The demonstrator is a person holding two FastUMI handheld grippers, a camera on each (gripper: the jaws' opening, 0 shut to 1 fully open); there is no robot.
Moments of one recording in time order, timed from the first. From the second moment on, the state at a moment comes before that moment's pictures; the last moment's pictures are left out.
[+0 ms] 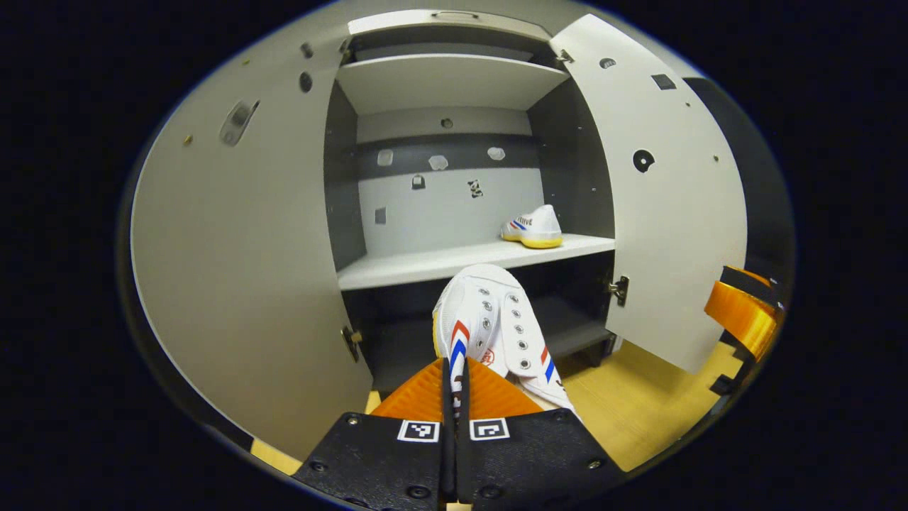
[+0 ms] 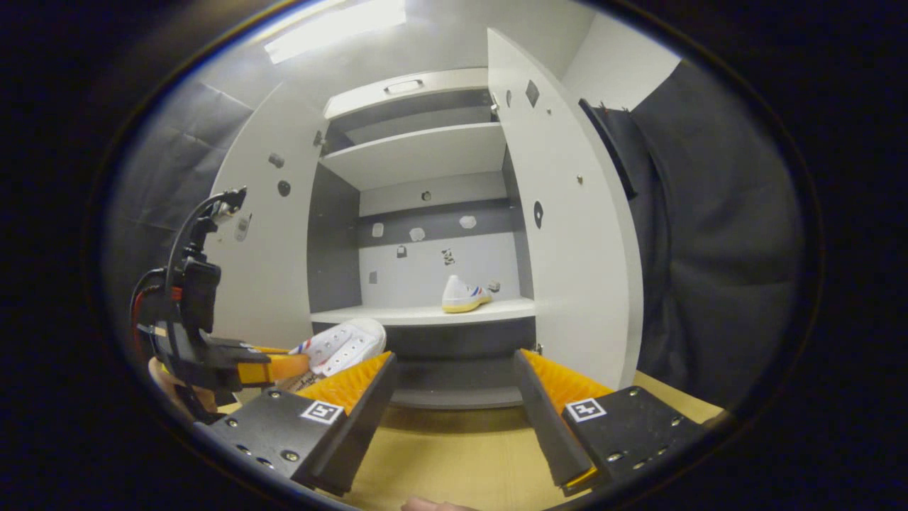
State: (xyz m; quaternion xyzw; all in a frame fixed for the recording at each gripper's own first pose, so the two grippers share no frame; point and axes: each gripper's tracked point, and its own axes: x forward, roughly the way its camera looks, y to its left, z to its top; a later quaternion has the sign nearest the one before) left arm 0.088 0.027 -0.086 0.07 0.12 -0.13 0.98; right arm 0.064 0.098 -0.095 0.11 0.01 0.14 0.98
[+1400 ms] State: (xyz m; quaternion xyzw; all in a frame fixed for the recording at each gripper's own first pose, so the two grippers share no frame) left arm 0.338 -0.012 -0.029 -0.07 0.19 -0.06 0.98; right arm 0.033 0.084 -0.049 0.08 -0.03 0.18 0.98
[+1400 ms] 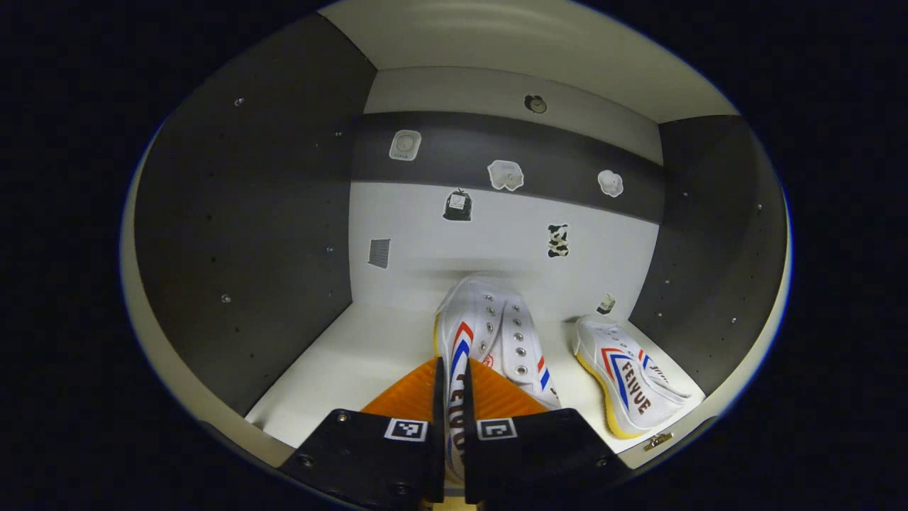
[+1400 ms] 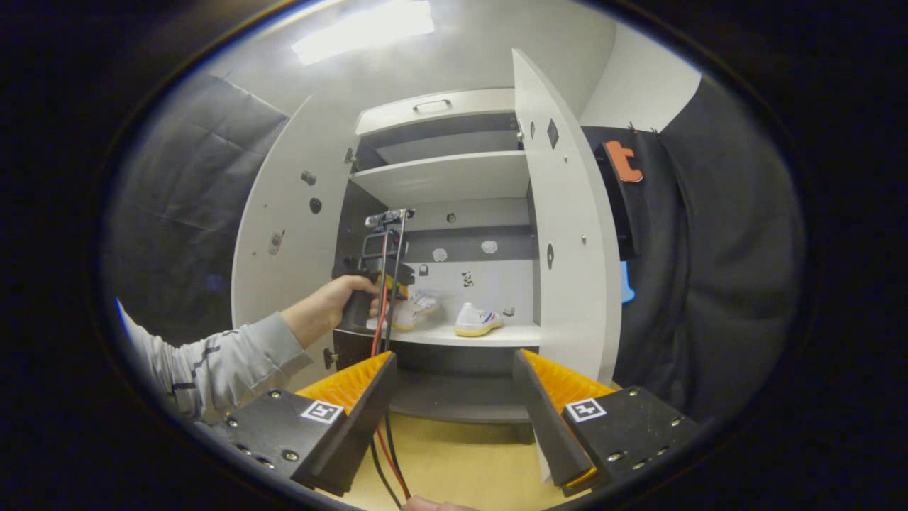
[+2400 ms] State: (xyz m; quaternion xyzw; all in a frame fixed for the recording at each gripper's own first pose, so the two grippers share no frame) left arm 0.046 0.076 0.053 -0.01 0.06 -0.06 1.00; right arm -0.044 0.037 -0.046 0.03 -0.05 0.09 0.99
